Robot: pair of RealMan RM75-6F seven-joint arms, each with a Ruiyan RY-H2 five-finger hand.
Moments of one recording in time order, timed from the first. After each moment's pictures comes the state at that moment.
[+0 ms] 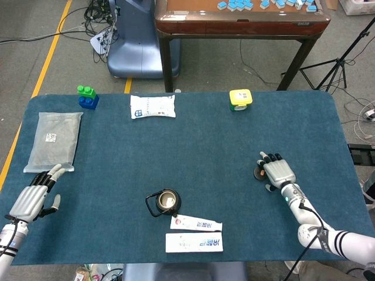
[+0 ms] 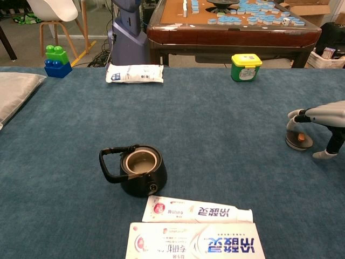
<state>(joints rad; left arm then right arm) -0.29 -1.12 -0.01 -1.49 1.45 1.19 -0.23 0.74 -1.37 -0.01 -1.37 -0.79 0.75 -0.54</state>
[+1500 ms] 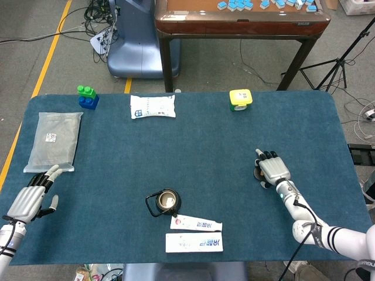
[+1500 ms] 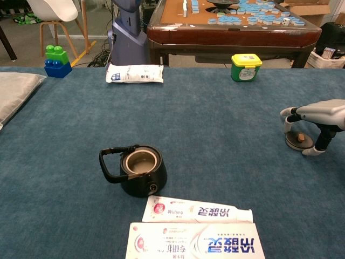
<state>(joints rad) -0.28 -1.12 -0.01 -1.47 1.44 1.18 -0.24 0.76 -1.41 -0.01 -1.32 -0.79 0.73 -0.49</state>
